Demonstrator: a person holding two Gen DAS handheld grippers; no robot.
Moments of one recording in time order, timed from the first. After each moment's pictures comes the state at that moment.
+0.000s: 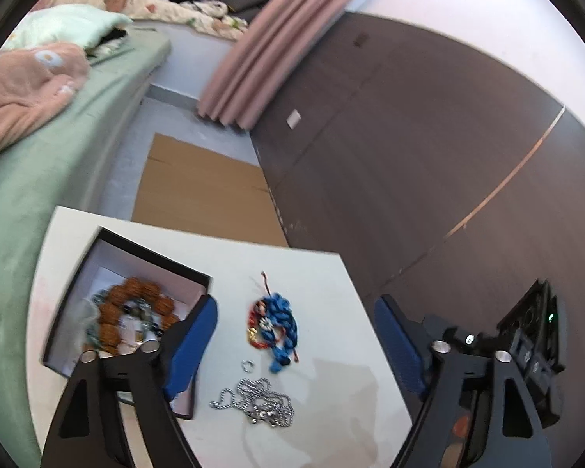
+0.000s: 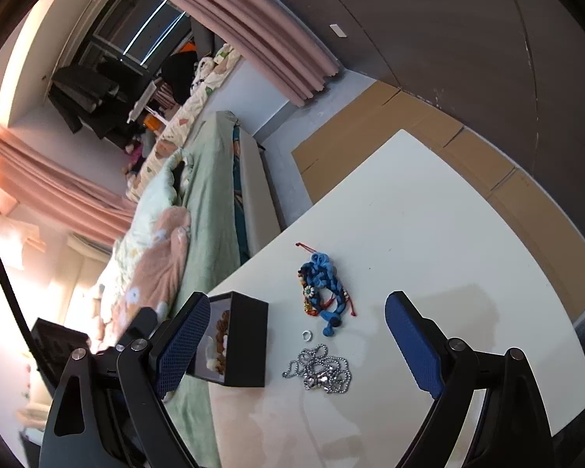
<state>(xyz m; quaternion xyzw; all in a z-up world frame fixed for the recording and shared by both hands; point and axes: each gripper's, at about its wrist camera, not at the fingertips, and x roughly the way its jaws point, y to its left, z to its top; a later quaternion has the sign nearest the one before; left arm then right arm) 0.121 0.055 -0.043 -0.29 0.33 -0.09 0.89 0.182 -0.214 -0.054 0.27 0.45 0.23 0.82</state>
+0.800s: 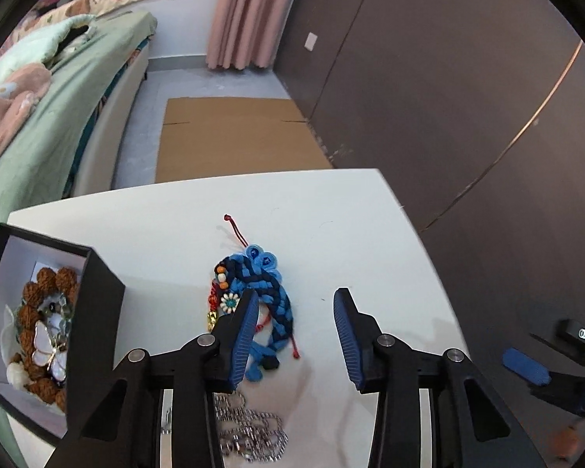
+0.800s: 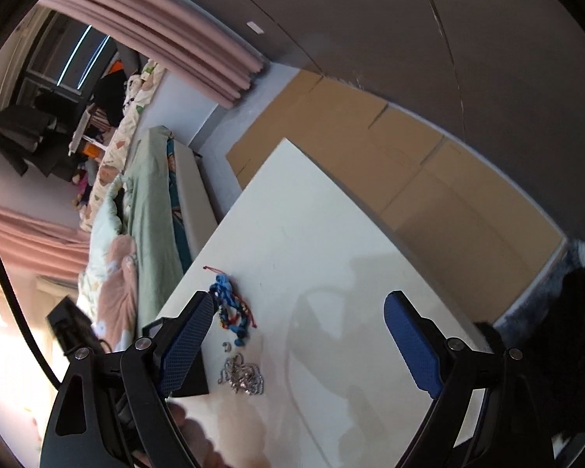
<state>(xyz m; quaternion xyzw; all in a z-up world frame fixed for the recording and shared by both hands) 0.201 -0.045 -0.100 -0.15 0.47 -0.03 0.87 0.199 -0.295 -0.079 0.31 0.51 0.12 0.79</state>
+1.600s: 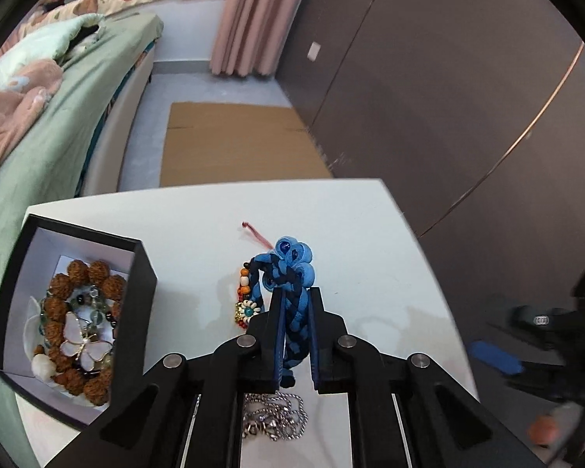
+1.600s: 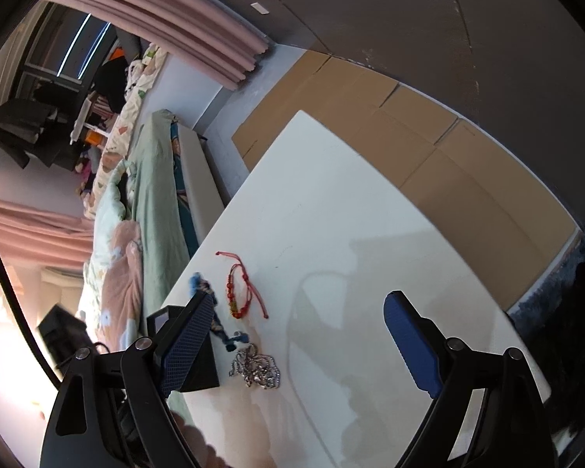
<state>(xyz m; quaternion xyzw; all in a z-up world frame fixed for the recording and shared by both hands) 0.174 -0.016 -0.079 -0.17 0.44 -0.04 0.88 0.208 -0.266 -0.088 0.30 0.53 0.14 0.78</state>
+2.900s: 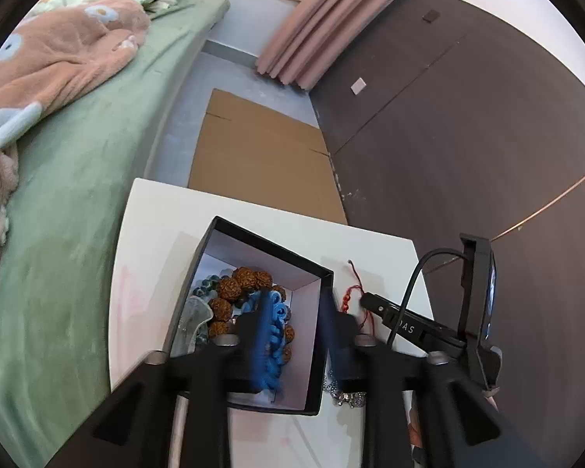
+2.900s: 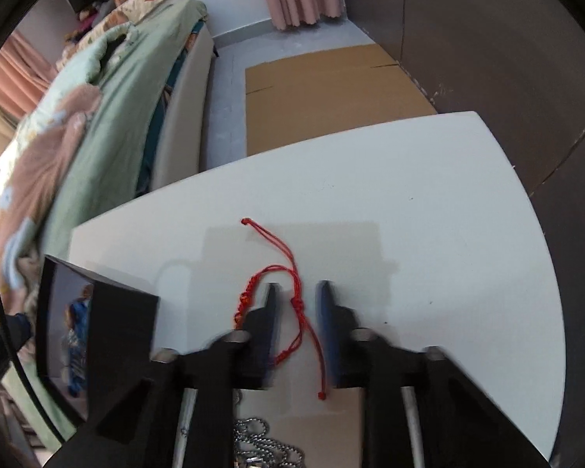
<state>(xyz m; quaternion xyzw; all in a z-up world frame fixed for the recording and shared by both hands) 0.132 0.130 -0.066 -0.31 0.42 -0.02 0.85 0.257 -0.107 -0.123 -0.01 0.56 0.15 0.81</state>
